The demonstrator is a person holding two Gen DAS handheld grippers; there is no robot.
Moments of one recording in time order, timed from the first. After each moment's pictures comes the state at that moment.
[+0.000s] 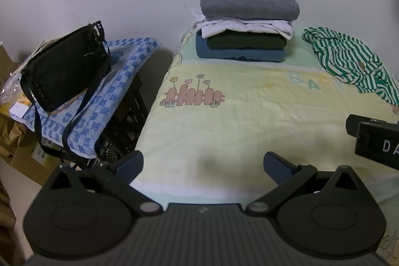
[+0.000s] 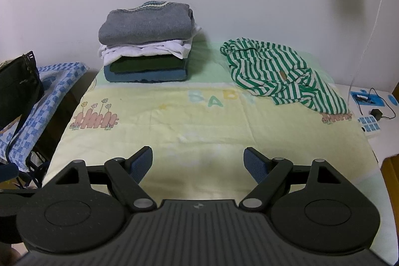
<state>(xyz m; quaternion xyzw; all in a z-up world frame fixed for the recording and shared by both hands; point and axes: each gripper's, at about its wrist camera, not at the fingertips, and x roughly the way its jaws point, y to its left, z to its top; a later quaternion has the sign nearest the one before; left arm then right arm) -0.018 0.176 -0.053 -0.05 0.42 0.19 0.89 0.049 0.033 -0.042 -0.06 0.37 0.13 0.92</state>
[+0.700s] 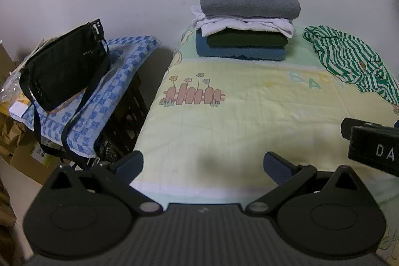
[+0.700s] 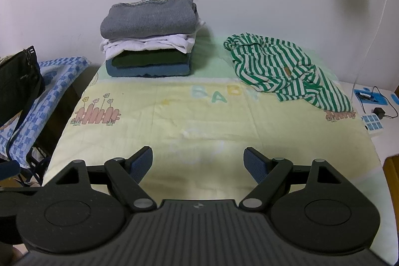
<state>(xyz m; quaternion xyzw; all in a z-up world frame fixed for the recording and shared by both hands) -0.014 0.176 -0.055 -0.05 0.42 0.19 0.88 0.053 0.037 -0.045 -0.06 0.39 0.13 0.91</state>
